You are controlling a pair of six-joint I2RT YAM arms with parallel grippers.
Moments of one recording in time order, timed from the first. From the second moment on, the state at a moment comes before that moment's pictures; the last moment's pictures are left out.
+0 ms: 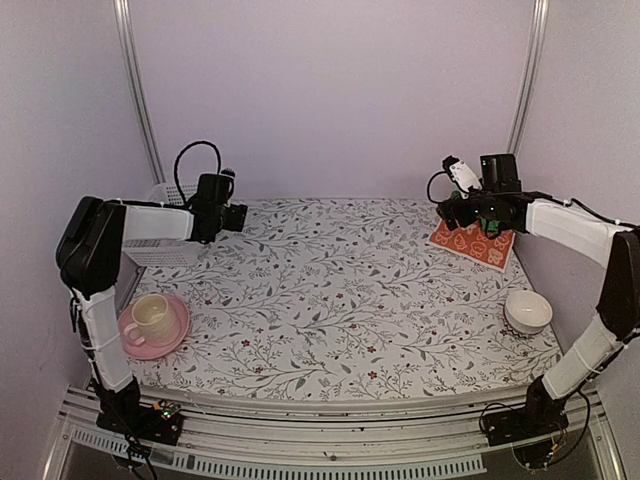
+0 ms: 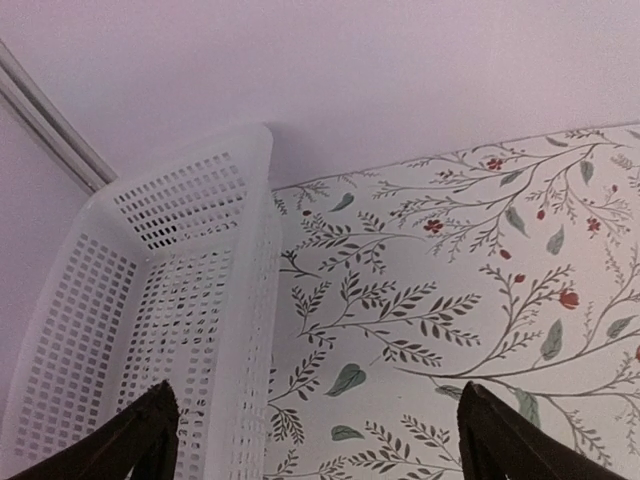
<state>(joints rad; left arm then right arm) -0.33 1.99 1.32 0.14 -0.54 0.10 0.28 1.51 1.15 -0.15 0.04 -0.36</state>
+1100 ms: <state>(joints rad) -0.53 1.91 1.11 0.30 -0.42 0.09 -0.12 2.36 1.98 -0.46 0.12 -0.24</state>
